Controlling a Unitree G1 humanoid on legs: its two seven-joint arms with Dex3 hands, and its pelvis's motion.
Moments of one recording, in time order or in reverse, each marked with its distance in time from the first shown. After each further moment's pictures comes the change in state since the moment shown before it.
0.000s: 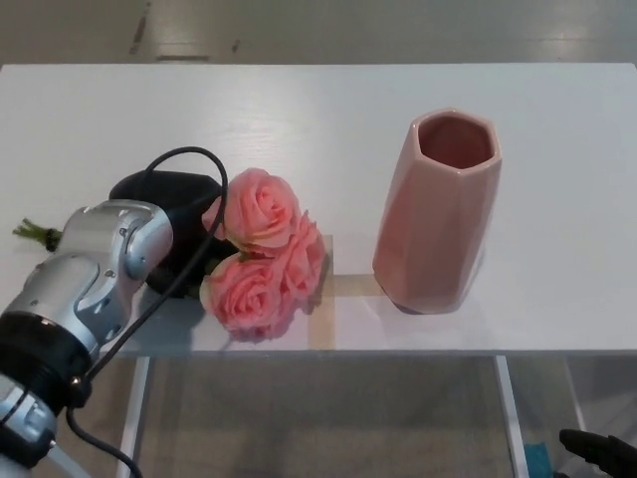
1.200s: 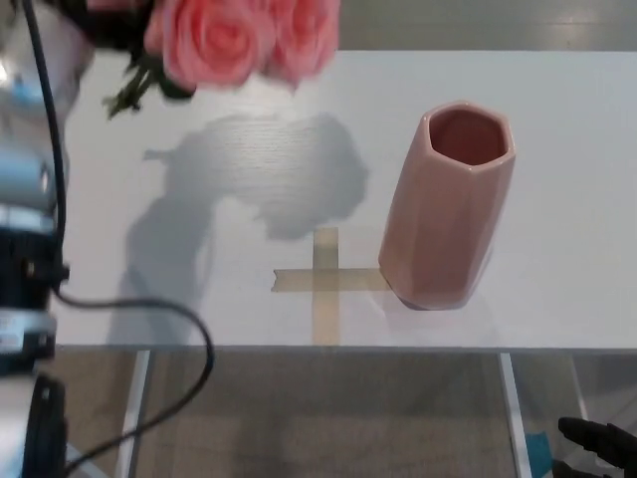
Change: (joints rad) left_arm -0.223 -0.107 0.612 -0.243 -0.464 0.038 -0.091; right_arm -0.024 0.000 -0.007 0.001 0.001 0.002 0.004
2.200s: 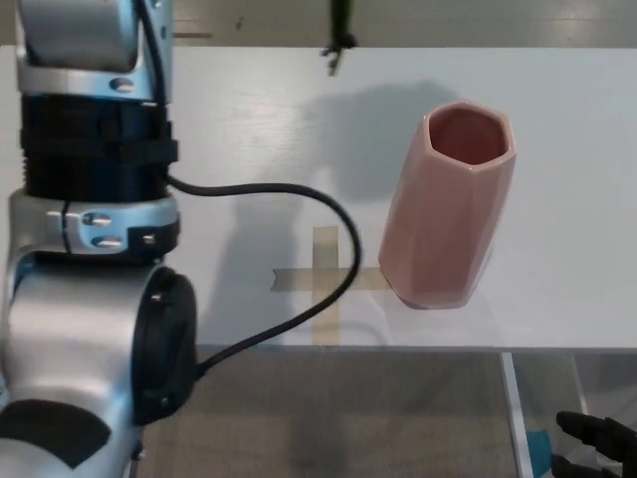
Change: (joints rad) left_arm -0.300 -0.286 0.148 -0.092 -0.250 0.478 -0.015; right_arm -0.011 -0.002 0.001 0.000 -0.001 0.000 0.004
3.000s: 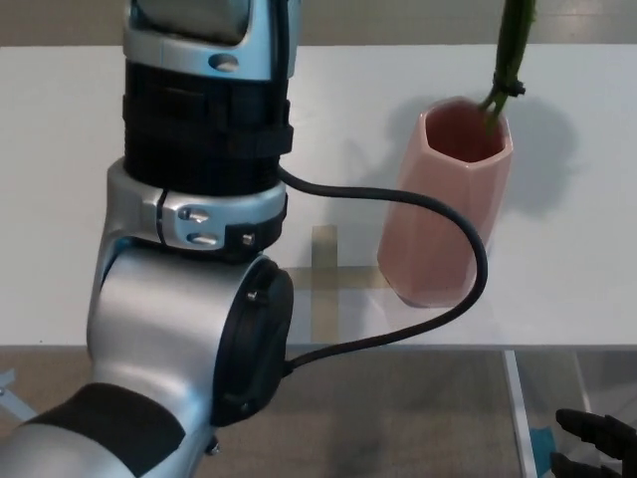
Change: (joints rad) left_arm -0.128 -0.176 -0.031 -0.091 -0.126 0.357 0.116; right_arm 0.000 -0.001 0.001 -0.008 0.000 0.001 0.005
